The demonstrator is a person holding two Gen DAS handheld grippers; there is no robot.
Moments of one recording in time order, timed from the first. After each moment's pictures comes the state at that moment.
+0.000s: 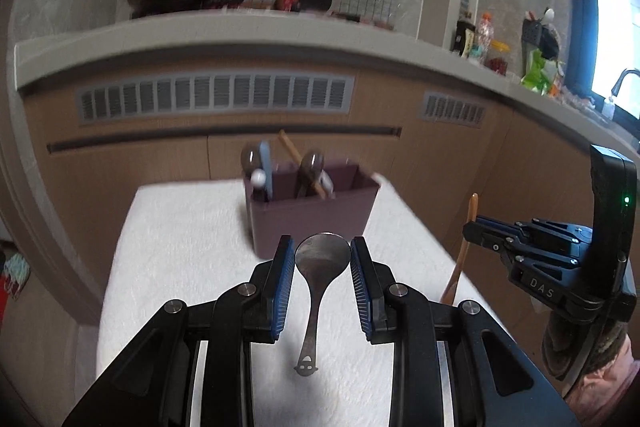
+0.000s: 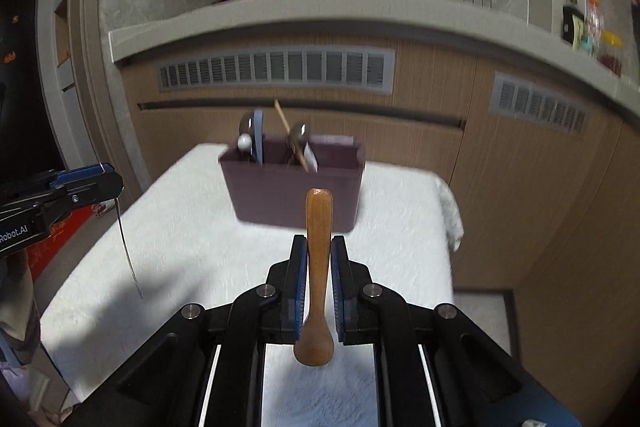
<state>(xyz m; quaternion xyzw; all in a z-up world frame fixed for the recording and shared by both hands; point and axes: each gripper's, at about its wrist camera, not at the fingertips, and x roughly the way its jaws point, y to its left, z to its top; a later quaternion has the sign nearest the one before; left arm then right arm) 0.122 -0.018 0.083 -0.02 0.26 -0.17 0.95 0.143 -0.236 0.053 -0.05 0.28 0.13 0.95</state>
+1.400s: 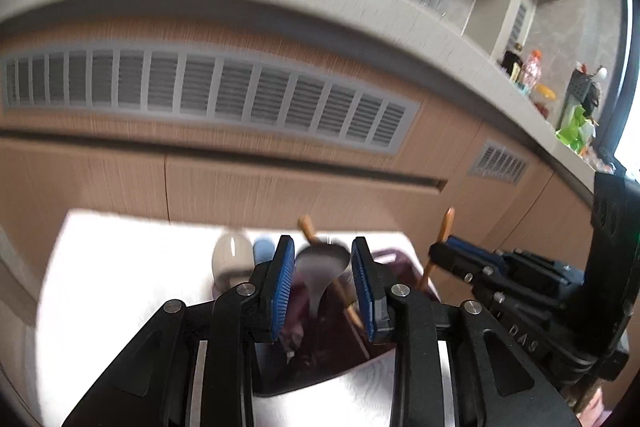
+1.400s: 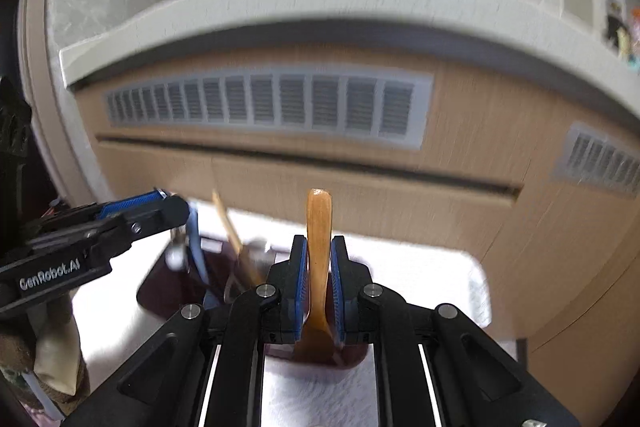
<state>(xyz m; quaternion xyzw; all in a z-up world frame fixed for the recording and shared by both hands) 0.354 -0.014 0.038 -0.12 0.31 -0.18 0.92 0.347 -0.206 0.037 -0.03 0.32 0.15 0.94</state>
